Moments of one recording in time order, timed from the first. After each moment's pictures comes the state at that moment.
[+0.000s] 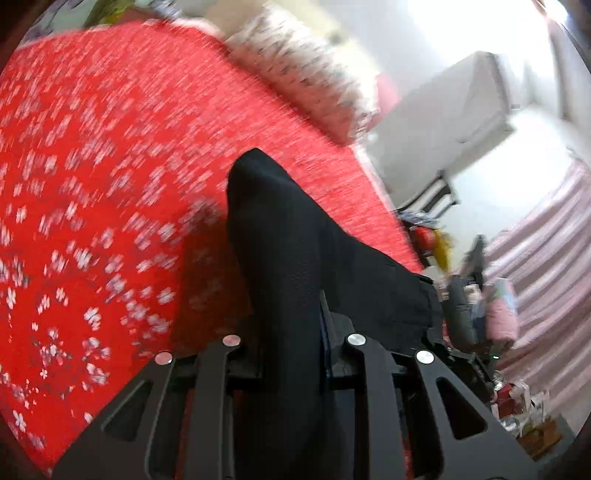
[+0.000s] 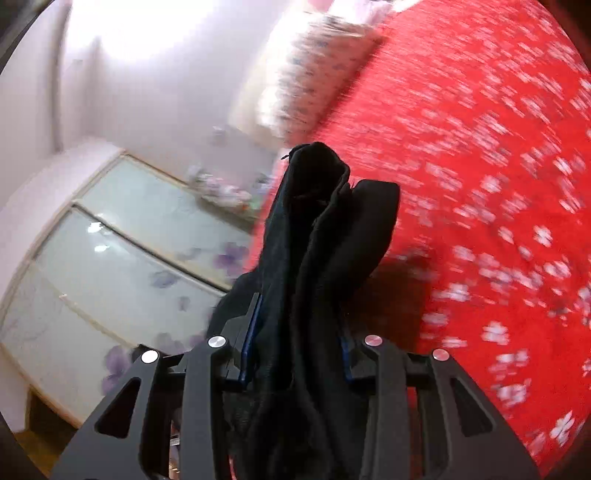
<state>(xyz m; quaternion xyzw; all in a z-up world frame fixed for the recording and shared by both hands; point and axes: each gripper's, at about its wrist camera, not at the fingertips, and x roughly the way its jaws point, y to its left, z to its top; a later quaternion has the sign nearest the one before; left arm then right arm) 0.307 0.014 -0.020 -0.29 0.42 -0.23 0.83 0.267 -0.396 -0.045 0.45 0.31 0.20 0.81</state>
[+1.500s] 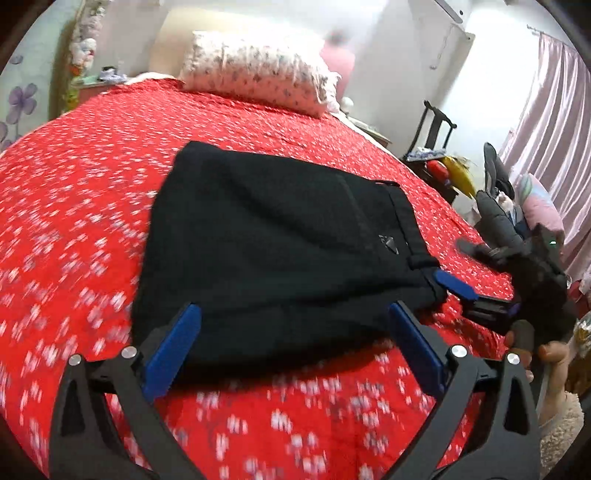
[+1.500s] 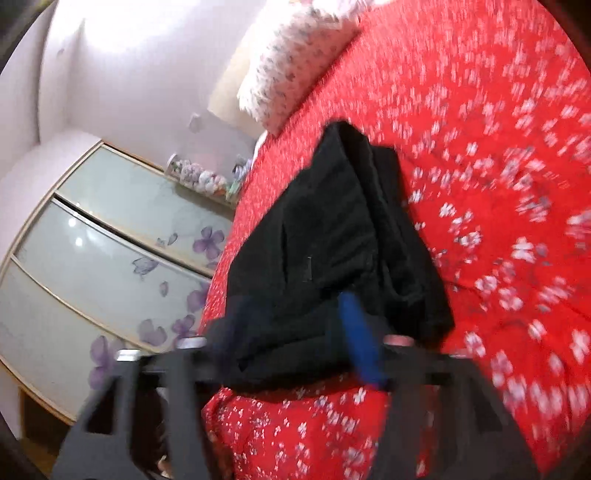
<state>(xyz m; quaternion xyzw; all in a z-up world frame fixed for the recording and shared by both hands) 0.188 -0.044 -0.009 -0.09 0.36 -0.24 0.90 0.191 -0.375 -0.028 0.43 0.32 0.18 0.82</state>
